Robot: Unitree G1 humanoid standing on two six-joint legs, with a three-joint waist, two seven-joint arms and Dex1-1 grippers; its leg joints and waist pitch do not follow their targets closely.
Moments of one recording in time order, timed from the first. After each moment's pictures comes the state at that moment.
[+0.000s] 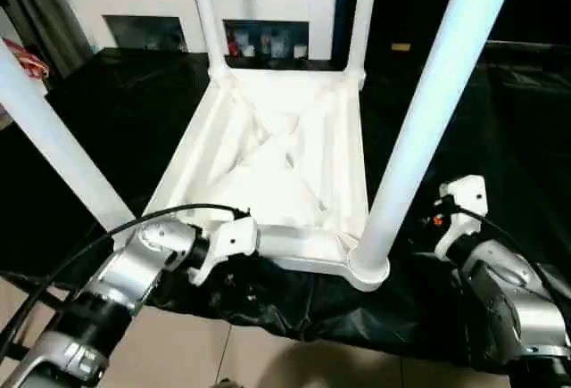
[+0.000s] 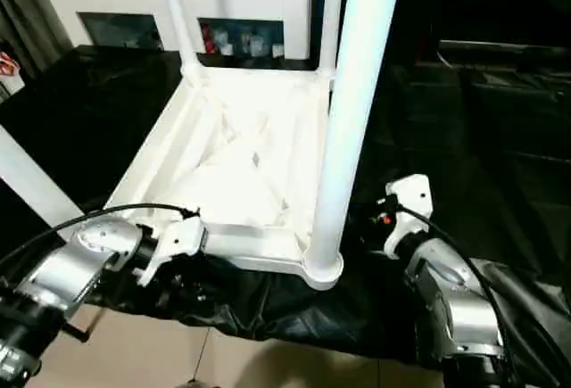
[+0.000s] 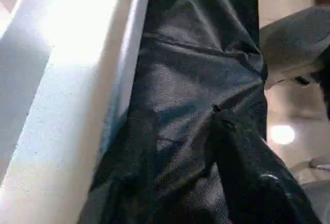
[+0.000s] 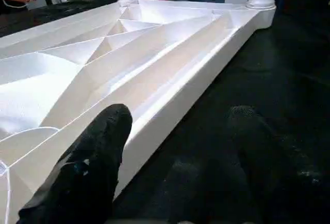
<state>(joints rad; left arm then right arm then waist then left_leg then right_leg) -0.43 0.49 -0.38 0.35 0.00 0.08 -1.35 -0.16 -0.32 -0.09 0.16 0.26 0.16 0.57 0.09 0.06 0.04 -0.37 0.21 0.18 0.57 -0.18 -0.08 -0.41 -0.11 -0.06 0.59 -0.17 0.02</state>
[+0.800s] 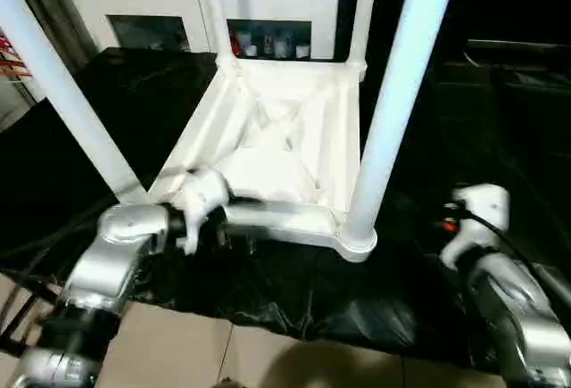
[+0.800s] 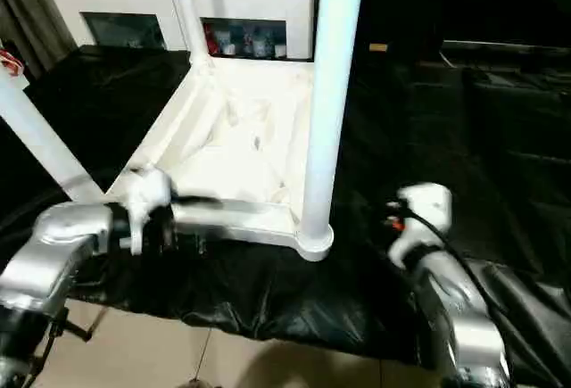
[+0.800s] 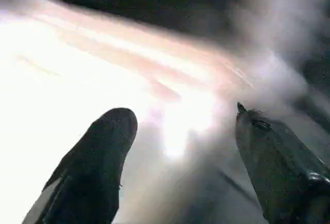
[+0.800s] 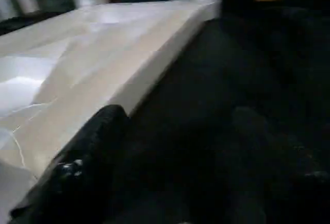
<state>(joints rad) -0.29 0.34 0.00 0.11 -0.16 0.17 -0.89 0.03 -0.23 -0.17 -0.07 0.26 0.22 0.35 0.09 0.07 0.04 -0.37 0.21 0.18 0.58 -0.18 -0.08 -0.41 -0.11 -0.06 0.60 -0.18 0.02</state>
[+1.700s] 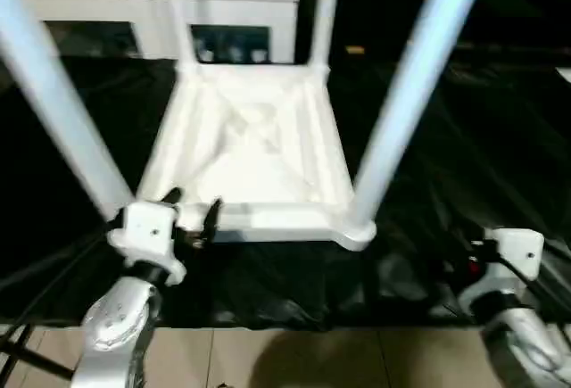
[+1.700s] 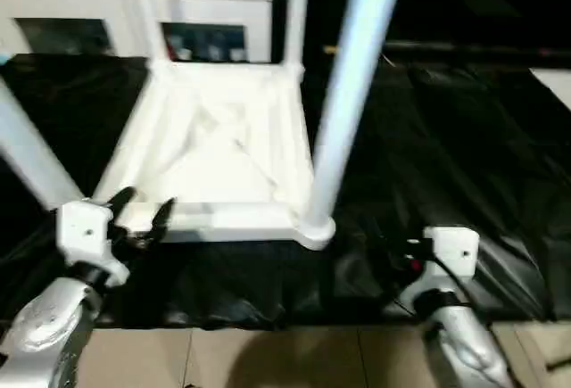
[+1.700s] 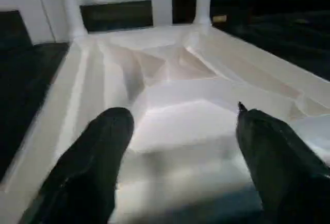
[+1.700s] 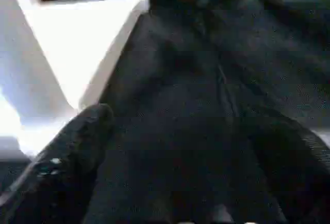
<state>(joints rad) 0.20 0.06 0.09 -0.31 -0.04 0.15 -0.31 0.29 -0.25 -0.20 -0.34 0.32 0.31 0.33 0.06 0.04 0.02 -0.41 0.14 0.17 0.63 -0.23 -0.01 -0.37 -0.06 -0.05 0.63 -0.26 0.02</state>
